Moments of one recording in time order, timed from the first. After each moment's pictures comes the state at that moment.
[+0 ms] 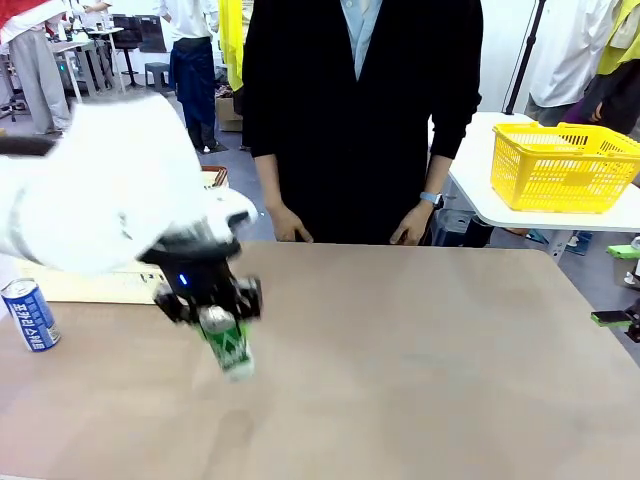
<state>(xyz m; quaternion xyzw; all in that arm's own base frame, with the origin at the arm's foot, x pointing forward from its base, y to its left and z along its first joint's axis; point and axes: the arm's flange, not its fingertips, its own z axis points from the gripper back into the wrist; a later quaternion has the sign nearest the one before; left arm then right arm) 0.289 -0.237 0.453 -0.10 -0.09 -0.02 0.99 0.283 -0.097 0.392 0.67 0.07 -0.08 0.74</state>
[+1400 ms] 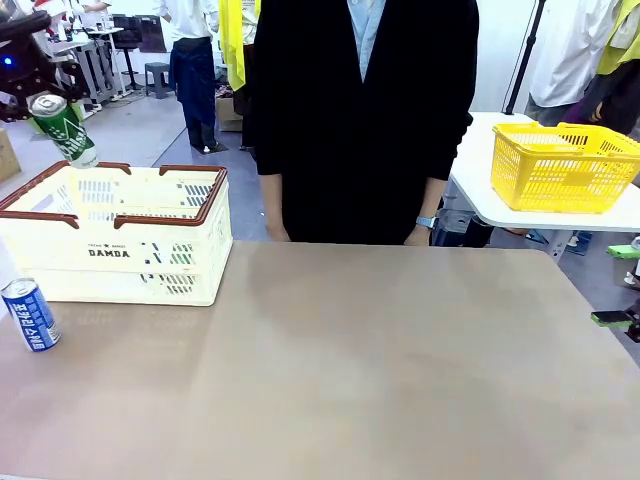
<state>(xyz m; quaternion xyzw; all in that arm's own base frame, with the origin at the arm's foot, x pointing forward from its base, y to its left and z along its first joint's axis) 0.428 -0.007 0.634 -0.05 -0.30 0.24 0.92 0.283 -0.097 0.392 0.67 0.07 -0.08 0.74</state>
